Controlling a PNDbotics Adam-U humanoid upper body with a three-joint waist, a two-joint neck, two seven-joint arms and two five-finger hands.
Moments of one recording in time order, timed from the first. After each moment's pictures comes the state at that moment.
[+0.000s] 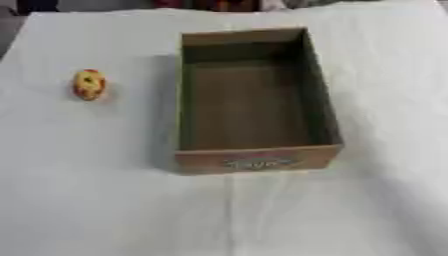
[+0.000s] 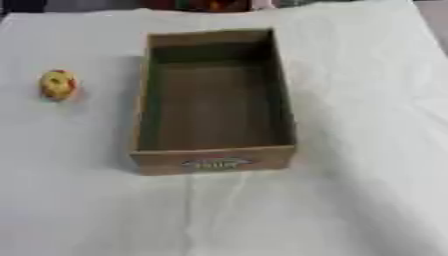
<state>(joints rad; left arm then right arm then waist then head) -0.51 0.38 0.13 -1.98 -0.20 -0.08 0.66 -0.33 -0.71 -0.11 -1.99 -0.05 -0.22 -0.44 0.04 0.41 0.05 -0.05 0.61</state>
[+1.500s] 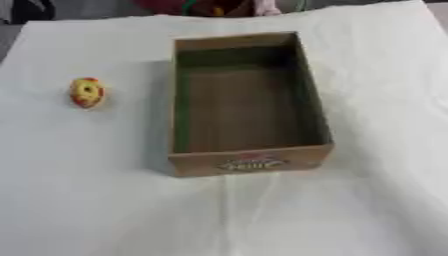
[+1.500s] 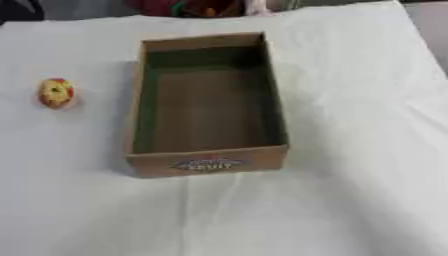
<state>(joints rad) -0.89 0.56 -0.02 -1.61 -0.88 0.08 0.04 -0.33 -0.71 -0.10 -1.99 -0.06 -0.22 -0.42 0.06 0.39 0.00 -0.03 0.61</state>
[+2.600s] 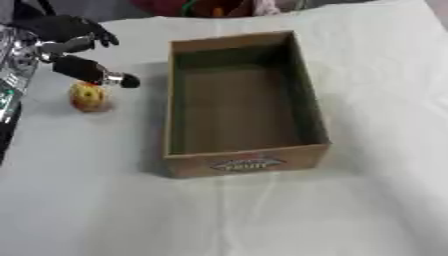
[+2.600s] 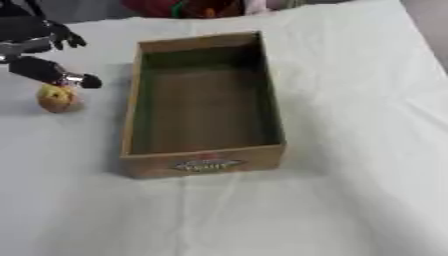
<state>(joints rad) -1.02 0.53 -0.10 -1.21 -1.10 -0.17 -0.77 -0.34 -0.71 -0.09 -1.99 -0.06 -0.21 -0.40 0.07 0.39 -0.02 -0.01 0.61</state>
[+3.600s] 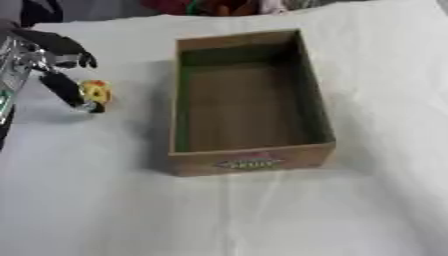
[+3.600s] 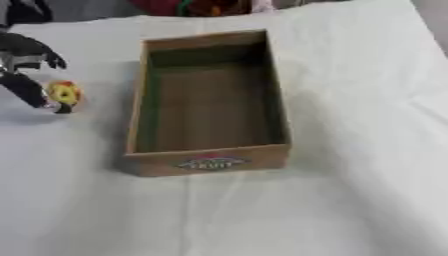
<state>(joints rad) -1.01 0.55 -0.10 -1.17 -1.34 -0.18 -0.90 -0.34 -0.71 -0.09 -1.99 -0.06 -0.21 -0.40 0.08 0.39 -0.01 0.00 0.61</state>
